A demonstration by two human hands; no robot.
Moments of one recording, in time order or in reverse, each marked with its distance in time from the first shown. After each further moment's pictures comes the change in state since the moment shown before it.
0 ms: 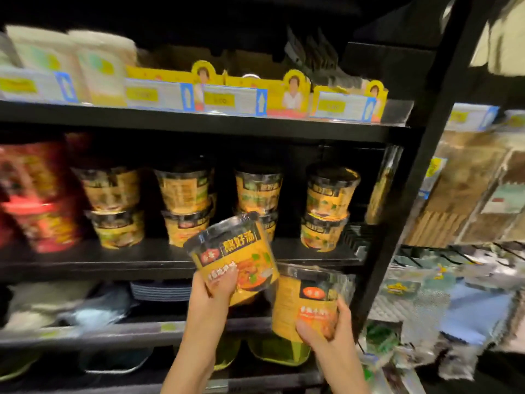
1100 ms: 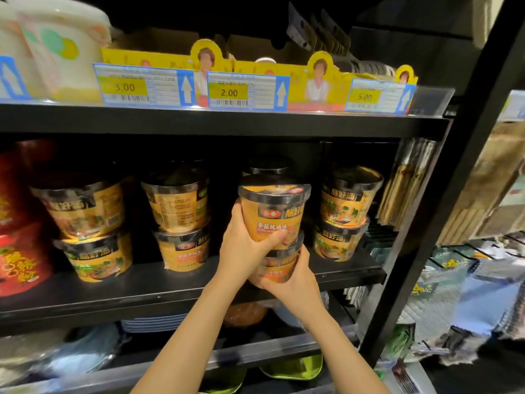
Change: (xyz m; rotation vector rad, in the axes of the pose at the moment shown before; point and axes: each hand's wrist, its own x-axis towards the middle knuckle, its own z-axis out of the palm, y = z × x) left_hand 0.156 0.005 0.029 0.538 -0.188 0.383; right_hand 0.128 -0.004 0.094 -0.577 0.017 -0.225
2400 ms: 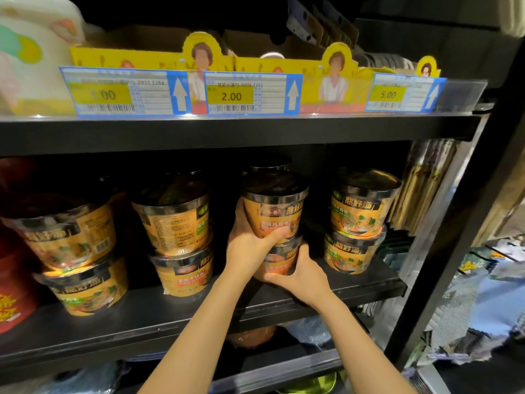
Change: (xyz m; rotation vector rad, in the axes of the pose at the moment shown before) left_hand 0.052 -0.027 0.013 0.074 0.011 -0.041; right_hand 0.063 0.002 0.003 -0.229 -0.093 0.017
